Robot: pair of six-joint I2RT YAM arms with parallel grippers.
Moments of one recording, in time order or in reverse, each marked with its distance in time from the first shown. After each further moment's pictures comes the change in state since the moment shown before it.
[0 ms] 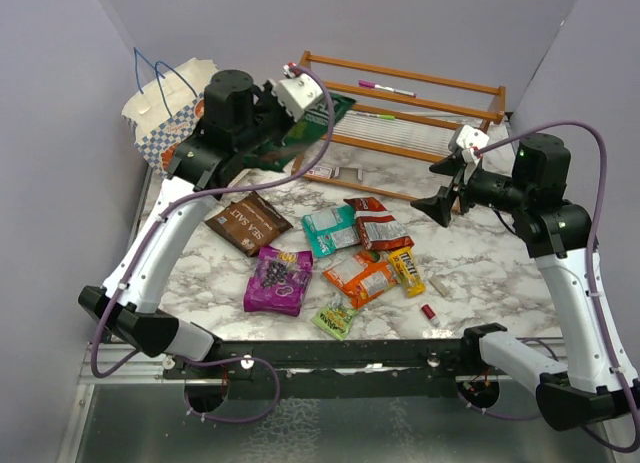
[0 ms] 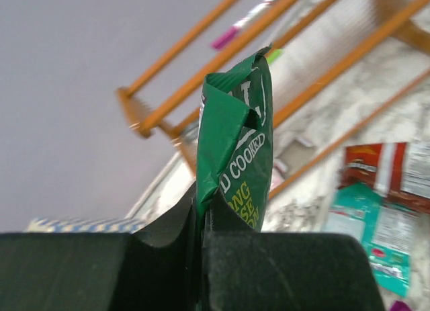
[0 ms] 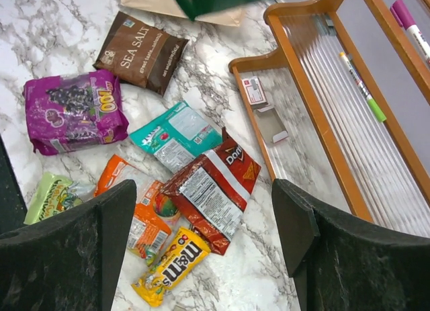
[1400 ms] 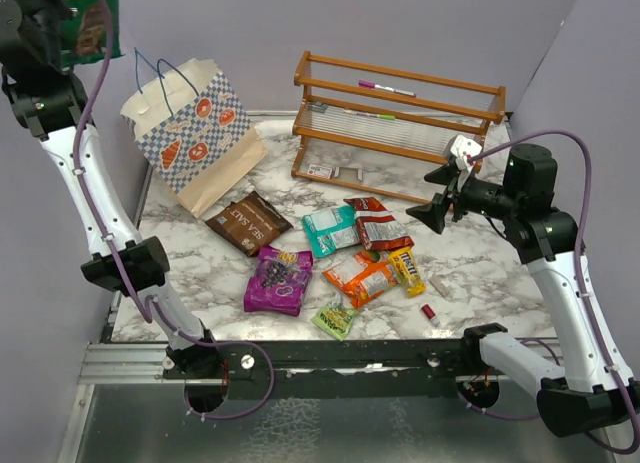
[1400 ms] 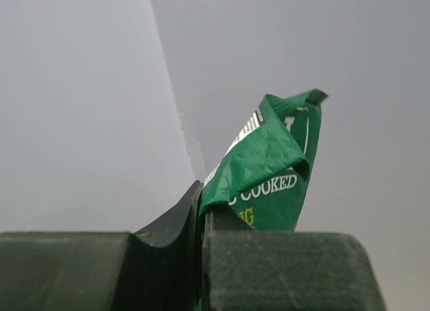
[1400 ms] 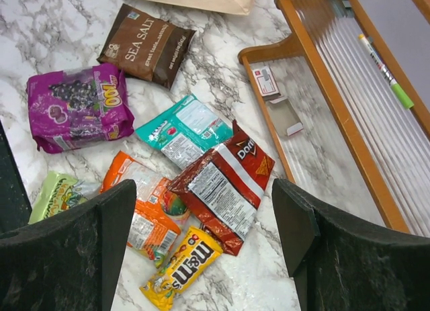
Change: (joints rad) left arm 0.910 0.412 0.790 0.336 0.020 -0.452; right arm 0.000 -0.036 -0.138 0.099 -0.001 0.034
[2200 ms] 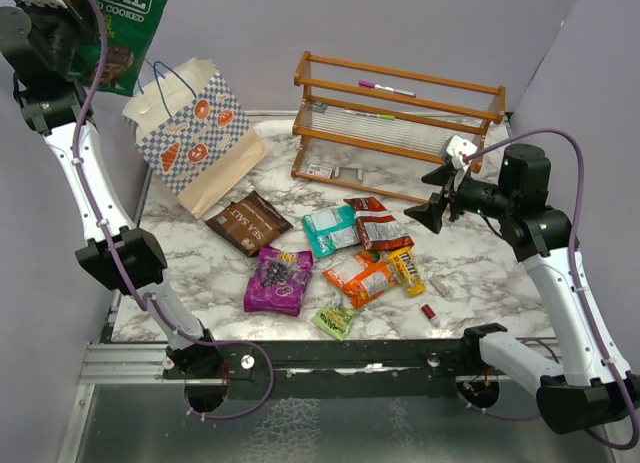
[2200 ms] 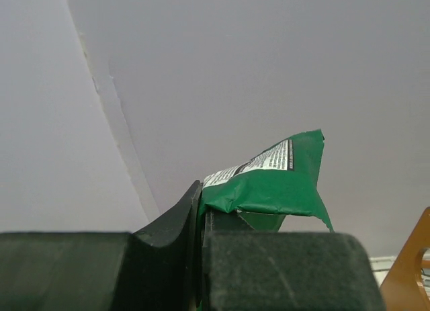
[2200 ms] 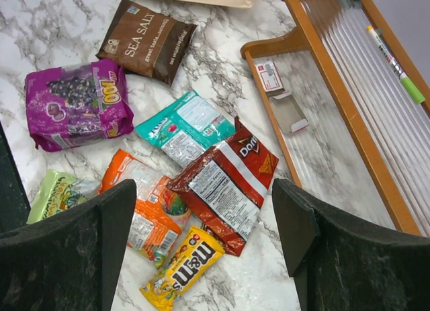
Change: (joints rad) left arm 0.080 0.026 -0.183 0.099 0.270 -0.208; right arm 0.000 0.019 -0.035 0.028 -0.008 0.003
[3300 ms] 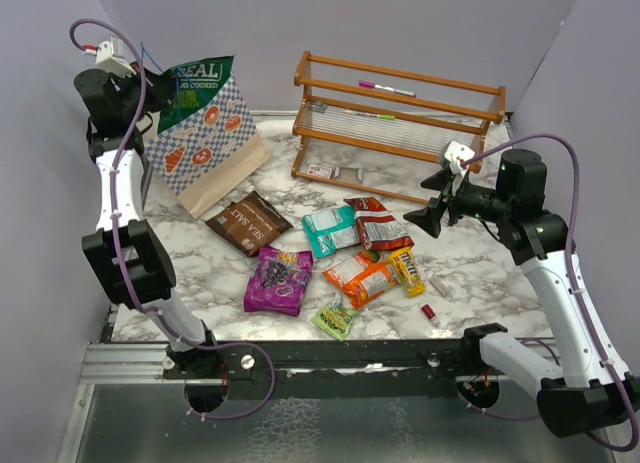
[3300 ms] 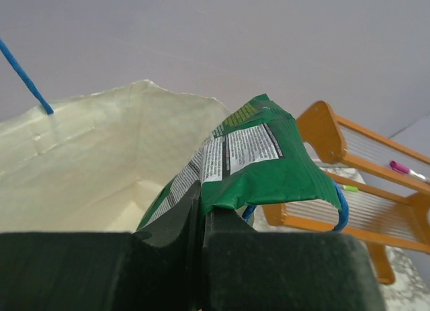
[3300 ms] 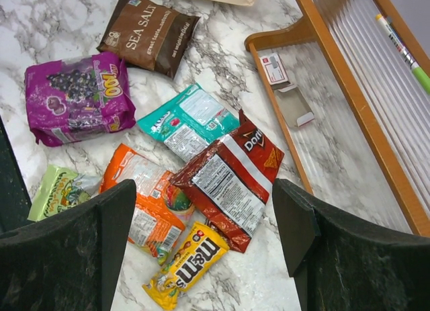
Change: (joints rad) left arm -0.121 -0.114 -0.676 0.206 0.159 -0.352; right arm 0.000 -0.016 -0.050 0.016 0.001 0.000
